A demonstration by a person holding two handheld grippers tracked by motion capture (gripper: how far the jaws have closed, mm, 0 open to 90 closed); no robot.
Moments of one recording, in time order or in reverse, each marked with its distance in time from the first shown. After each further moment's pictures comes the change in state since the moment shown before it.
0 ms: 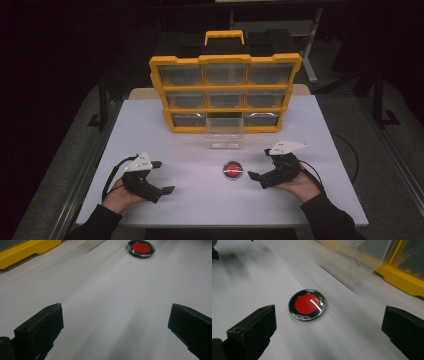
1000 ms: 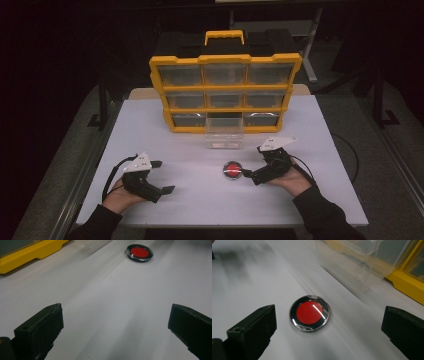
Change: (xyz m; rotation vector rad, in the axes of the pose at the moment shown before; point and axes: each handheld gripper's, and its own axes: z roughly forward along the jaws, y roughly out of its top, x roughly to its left) left arm -0.001 0.000 -0.001 -0.031 -0.006 0.008; right arm 0.003 0.015 0.019 0.035 0.020 -0.017
